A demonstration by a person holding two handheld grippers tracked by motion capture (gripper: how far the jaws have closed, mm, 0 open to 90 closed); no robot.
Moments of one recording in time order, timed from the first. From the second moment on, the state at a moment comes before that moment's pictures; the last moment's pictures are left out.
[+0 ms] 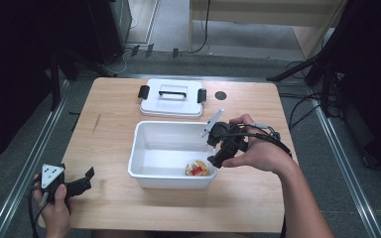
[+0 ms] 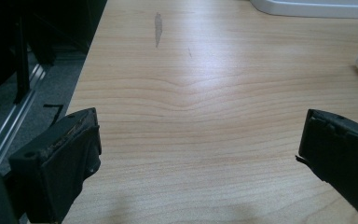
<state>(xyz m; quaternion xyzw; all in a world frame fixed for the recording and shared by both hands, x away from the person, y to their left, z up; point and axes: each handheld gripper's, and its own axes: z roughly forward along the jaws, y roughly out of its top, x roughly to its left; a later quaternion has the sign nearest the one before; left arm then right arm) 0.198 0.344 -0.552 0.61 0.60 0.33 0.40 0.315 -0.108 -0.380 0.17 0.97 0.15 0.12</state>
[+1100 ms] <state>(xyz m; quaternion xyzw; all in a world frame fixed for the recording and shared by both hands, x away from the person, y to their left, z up) 0.197 0.344 -0.551 0.61 0.60 0.33 0.39 0.311 -0.199 -0.437 0.30 0.93 0.18 0.11</state>
